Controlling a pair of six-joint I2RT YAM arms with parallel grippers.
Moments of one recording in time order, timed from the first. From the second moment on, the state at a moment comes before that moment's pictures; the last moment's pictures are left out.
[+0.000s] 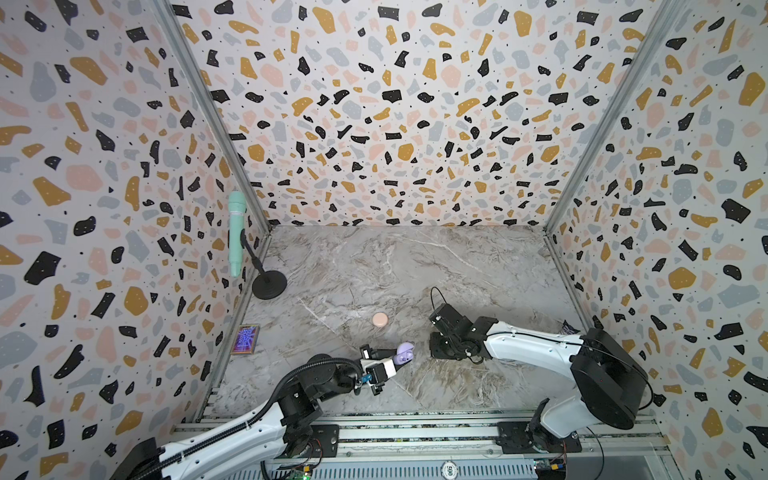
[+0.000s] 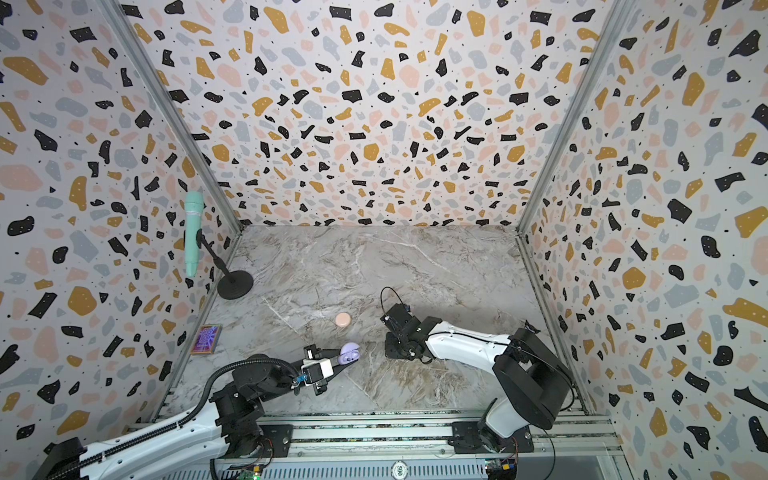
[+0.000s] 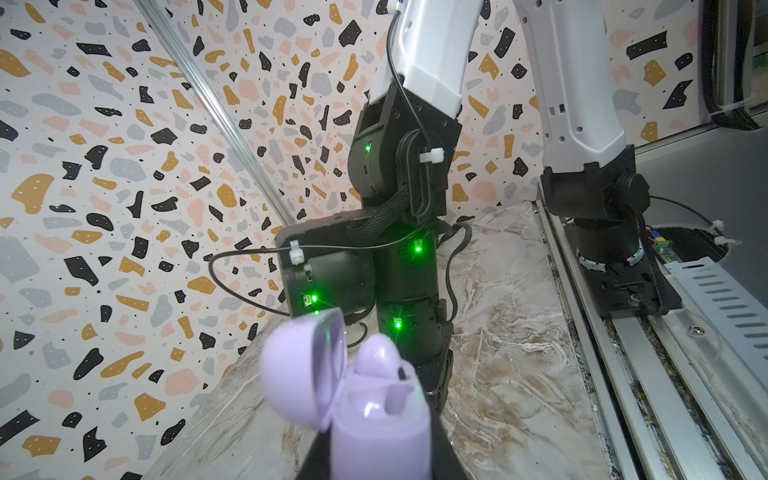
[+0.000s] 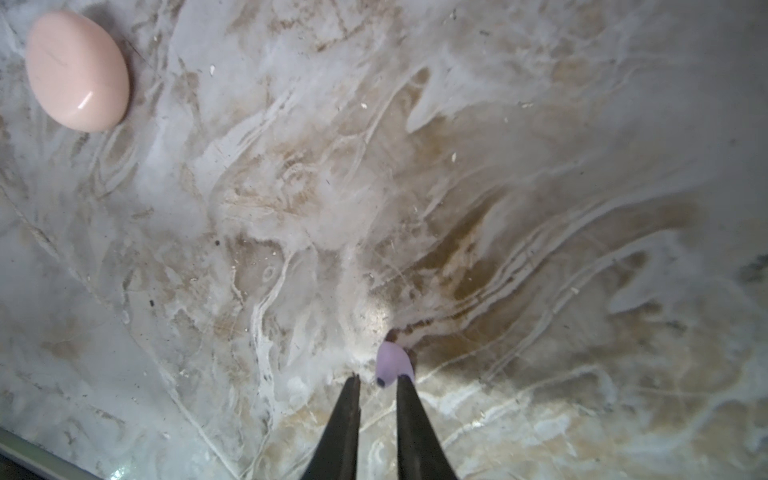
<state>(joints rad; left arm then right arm) -0.96 0.63 0.19 0.47 0.28 0.46 0.88 1.52 0.84 -0.45 -0.01 0.81</state>
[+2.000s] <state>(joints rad) -0.98 0.64 0.19 0.44 0.29 0.49 0.97 1.66 0.96 -0.54 0.13 0.82</state>
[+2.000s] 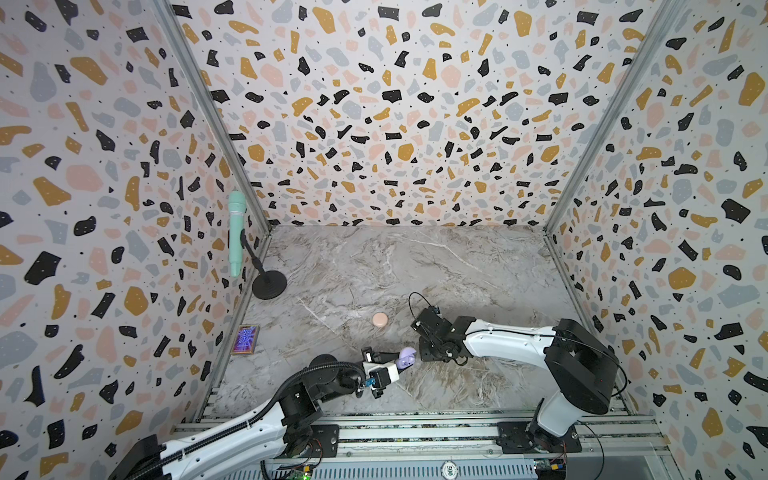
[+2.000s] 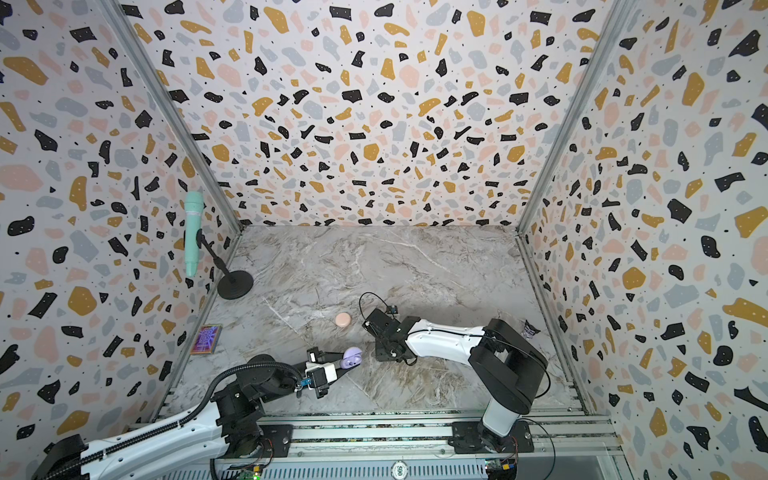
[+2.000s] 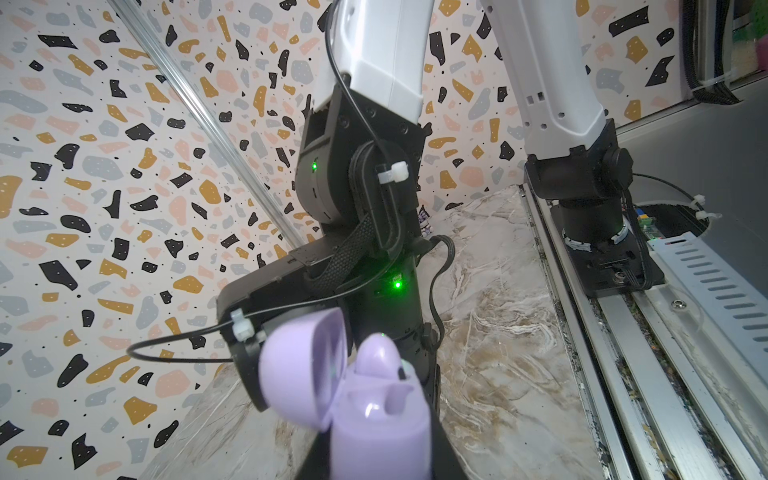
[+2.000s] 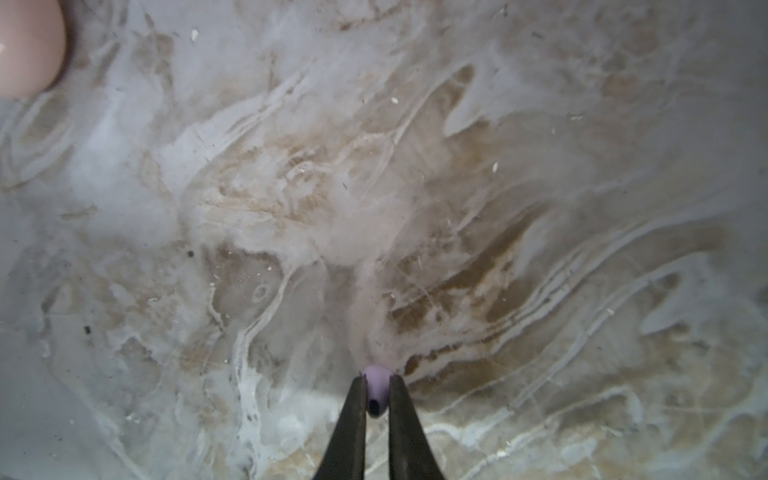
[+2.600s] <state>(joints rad) -0.98 0.64 0.19 0.44 0.29 0.49 1.00 1.68 0.98 -0.61 0.23 0.83</state>
